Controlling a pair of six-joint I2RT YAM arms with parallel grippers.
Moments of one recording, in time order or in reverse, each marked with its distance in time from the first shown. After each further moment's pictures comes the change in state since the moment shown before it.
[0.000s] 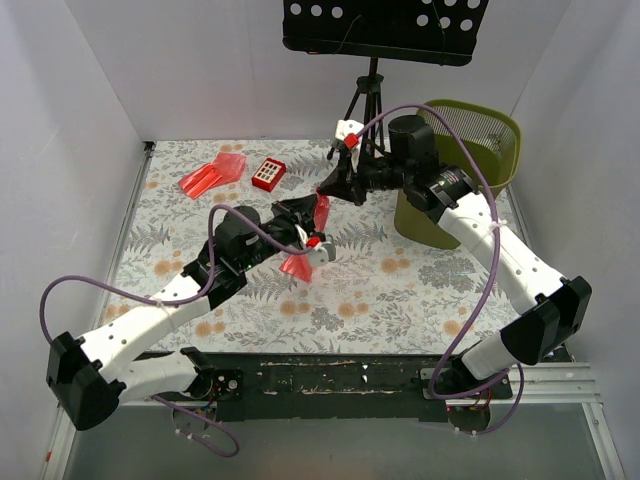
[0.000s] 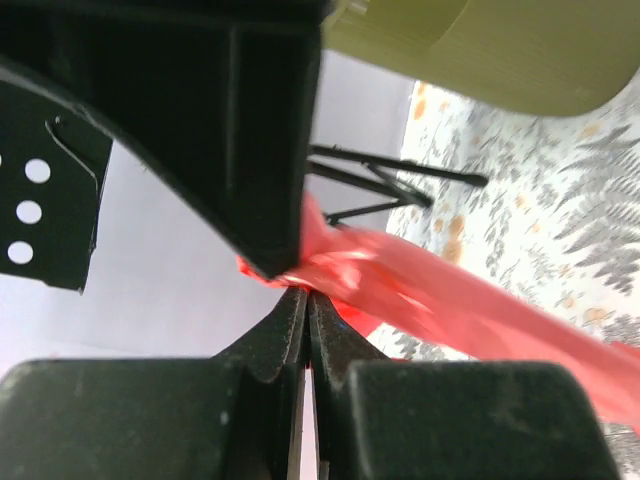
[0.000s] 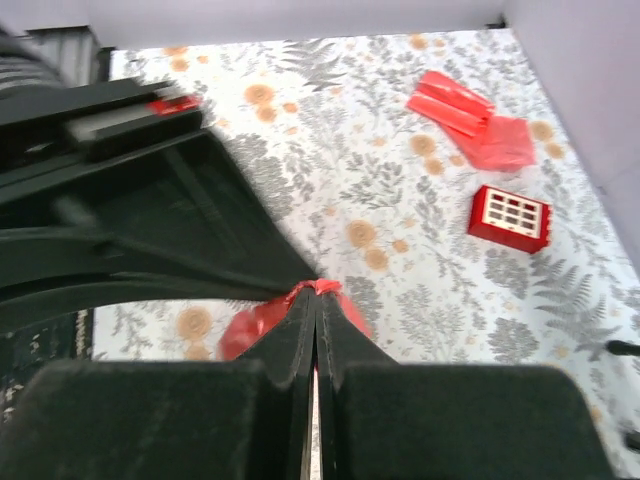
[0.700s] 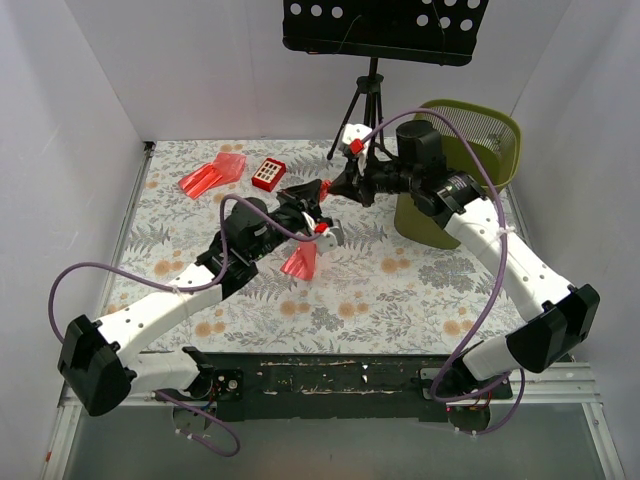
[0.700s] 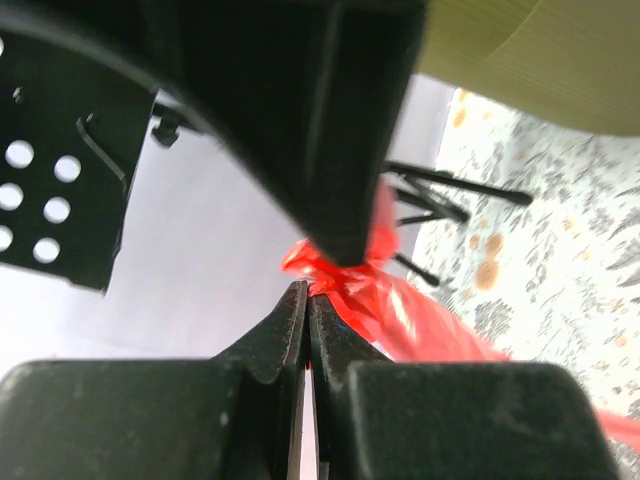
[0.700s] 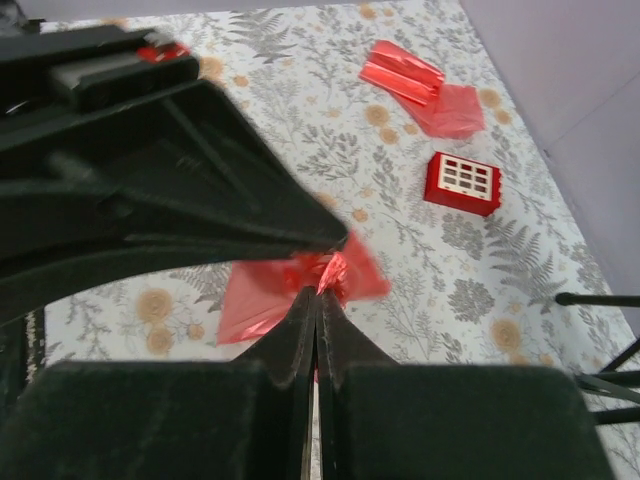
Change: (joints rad) left arm -0.008 0.085 0.018 0.126 -0.021 -0.011; right arm -0.027 -0.045 -0.045 0.015 0.121 -0.047
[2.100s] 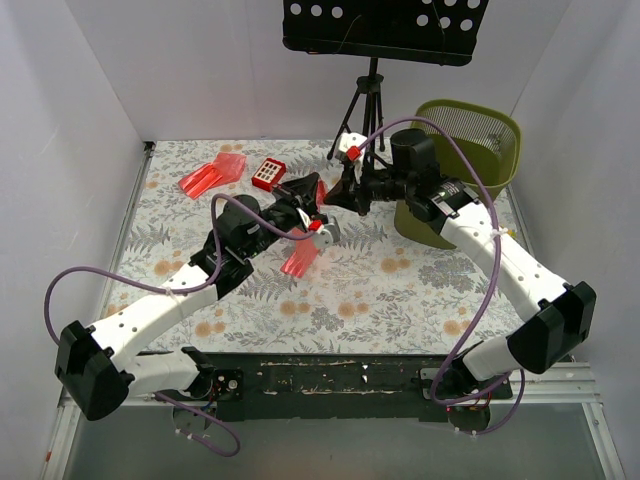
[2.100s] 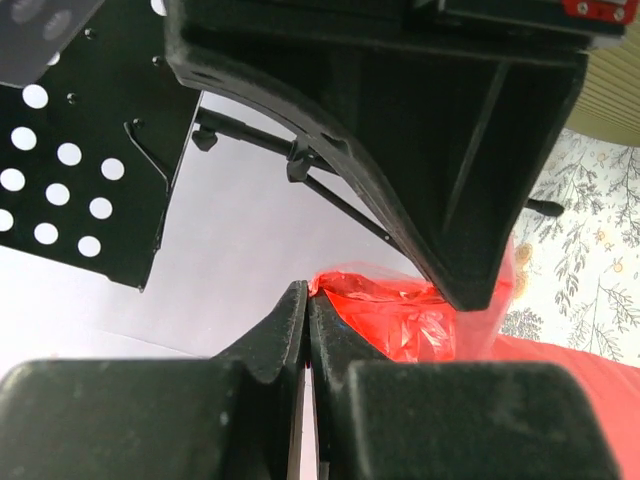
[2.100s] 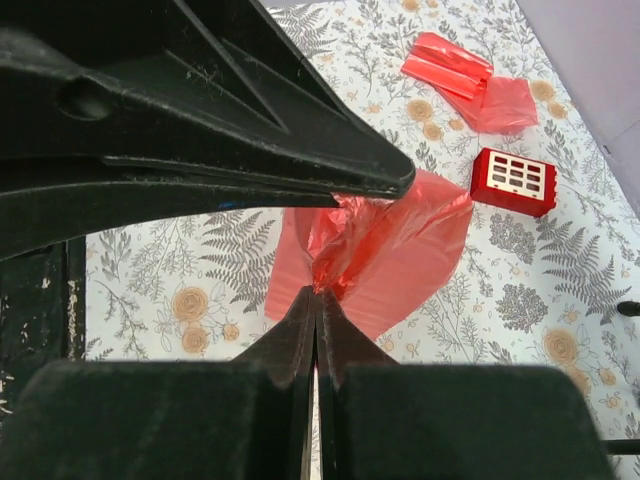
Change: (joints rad) left arm 0.028 -0.039 0.024 -0.005 0.000 0.002; right arm 0.027 -0.007 -0.079 0.043 -0.058 0.047
